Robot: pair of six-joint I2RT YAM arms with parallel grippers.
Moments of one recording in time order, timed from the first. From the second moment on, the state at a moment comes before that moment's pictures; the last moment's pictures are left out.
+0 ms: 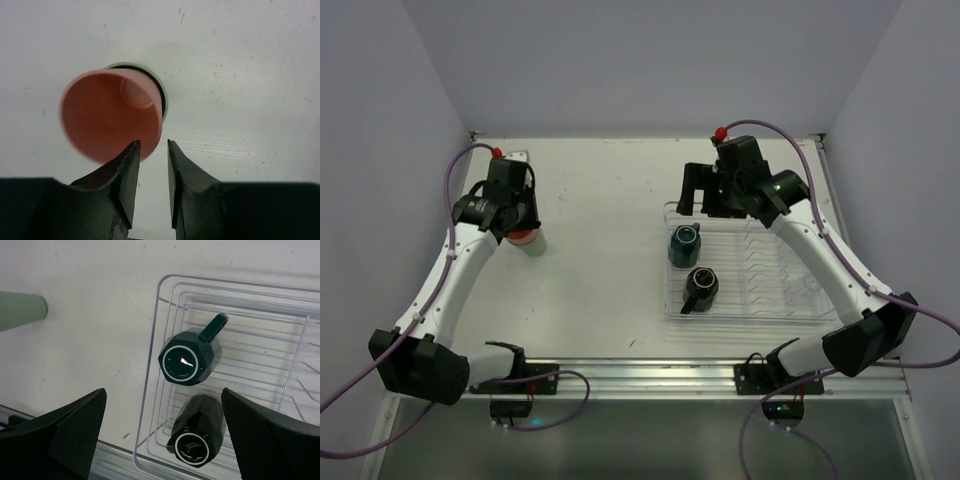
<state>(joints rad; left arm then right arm) -0.20 1.24 1.24 -0.88 -0.21 -0.28 0.51 1.42 1.53 -0.92 0.01 0.48</state>
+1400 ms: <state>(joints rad) -0.21 1.18 1.34 -0.80 -0.12 -0.27 0.62 1.74 1.45 -0.93 0.20 0.51</state>
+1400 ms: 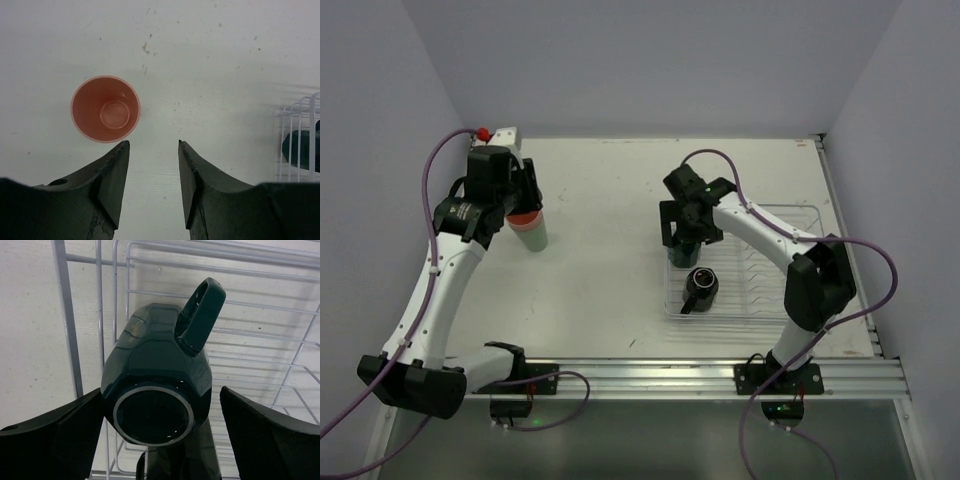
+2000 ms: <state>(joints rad) -0.21 1.15 1.30 -0.78 -0.11 -0.26 0.62 1.78 1.41 -0.83 0.25 0.53</state>
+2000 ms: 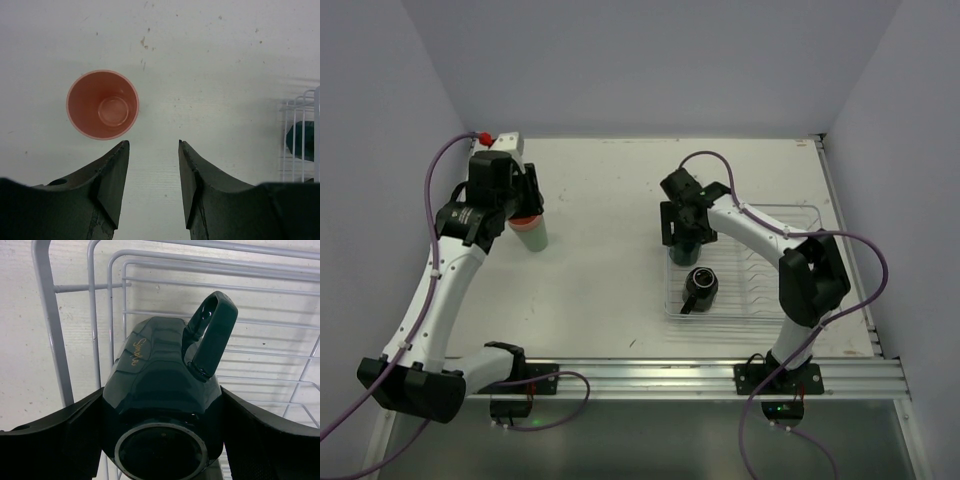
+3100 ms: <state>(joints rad) -0.22 0.95 0.75 0.43 0.94 -0.83 0.39 0.90 0.94 -0.44 -0.63 0.45</state>
